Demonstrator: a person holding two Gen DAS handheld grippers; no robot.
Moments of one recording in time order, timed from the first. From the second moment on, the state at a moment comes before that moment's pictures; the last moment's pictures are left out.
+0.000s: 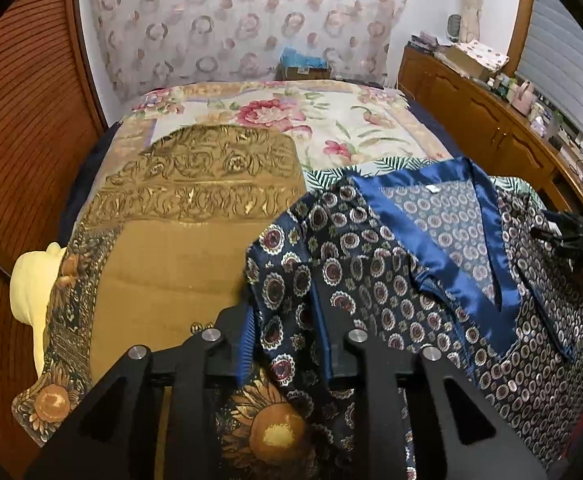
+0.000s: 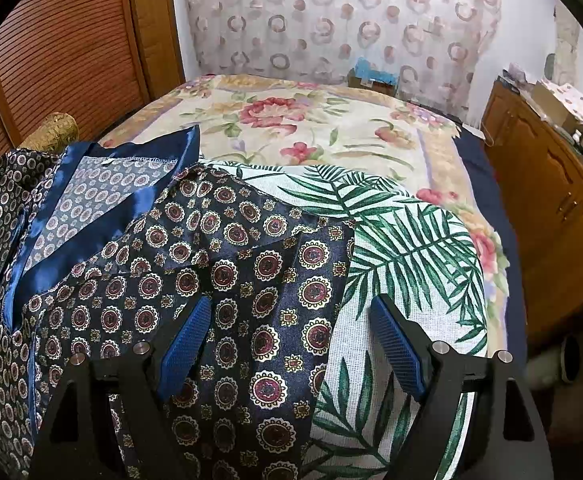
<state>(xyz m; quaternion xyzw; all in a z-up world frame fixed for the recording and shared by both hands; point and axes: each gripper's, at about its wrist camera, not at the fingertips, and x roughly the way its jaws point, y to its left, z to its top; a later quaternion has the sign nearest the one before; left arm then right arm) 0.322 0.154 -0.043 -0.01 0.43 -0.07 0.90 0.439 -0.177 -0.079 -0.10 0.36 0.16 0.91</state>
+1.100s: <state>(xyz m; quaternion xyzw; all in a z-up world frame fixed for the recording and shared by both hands) 0.203 0.161 0.073 0.03 0.25 -0.06 0.97 0.305 -0.217 0.023 -0.07 0.22 0.19 0.95</state>
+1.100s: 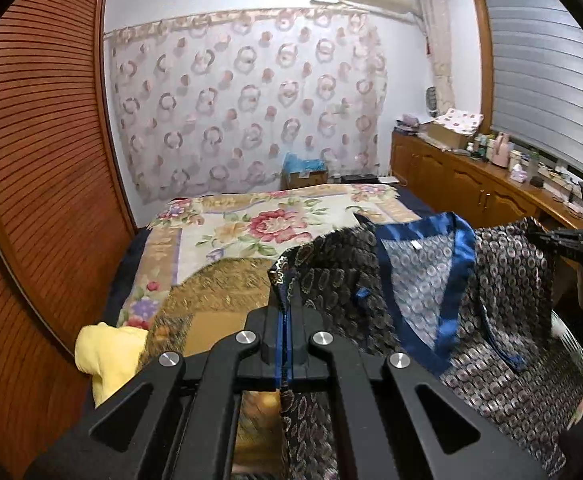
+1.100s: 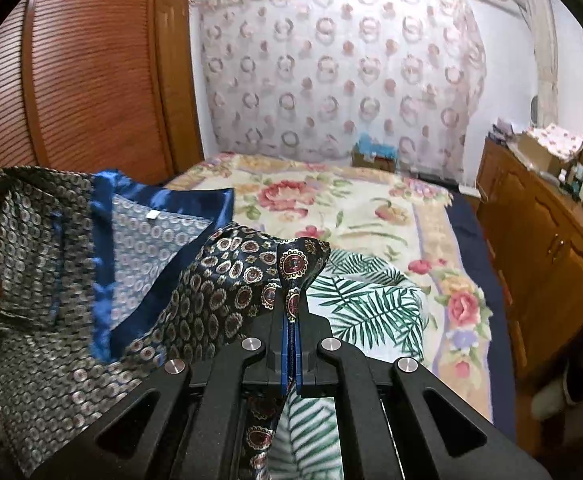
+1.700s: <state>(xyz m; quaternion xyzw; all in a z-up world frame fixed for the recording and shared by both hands) 0.033 0.186 -0.017 -0.02 0.26 -0.08 0.96 0.118 -0.244 -0.058 -0.03 0.23 0.19 0.95</state>
